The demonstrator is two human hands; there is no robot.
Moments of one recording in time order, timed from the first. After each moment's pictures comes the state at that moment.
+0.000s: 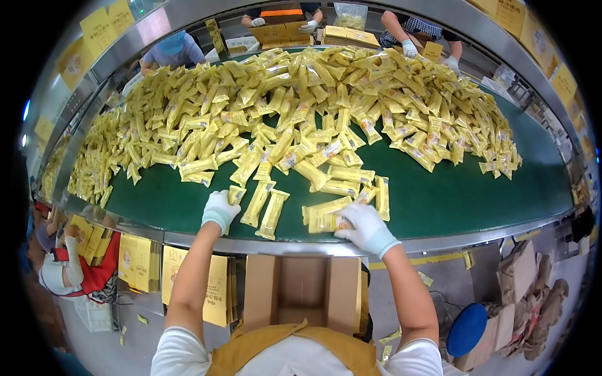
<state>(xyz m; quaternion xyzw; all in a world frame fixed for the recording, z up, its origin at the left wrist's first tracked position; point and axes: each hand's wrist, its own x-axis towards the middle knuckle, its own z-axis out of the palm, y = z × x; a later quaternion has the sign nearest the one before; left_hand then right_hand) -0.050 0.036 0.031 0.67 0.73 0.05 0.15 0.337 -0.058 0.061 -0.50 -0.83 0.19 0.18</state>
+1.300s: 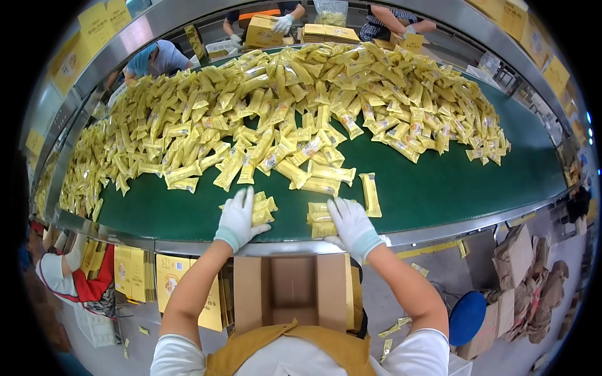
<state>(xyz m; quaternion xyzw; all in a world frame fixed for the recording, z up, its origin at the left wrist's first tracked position) 0.017 -0.001 0.027 0.85 0.53 0.03 0.05 0.345 -0.077 0.028 -0.51 -0.85 -0.03 0.11</state>
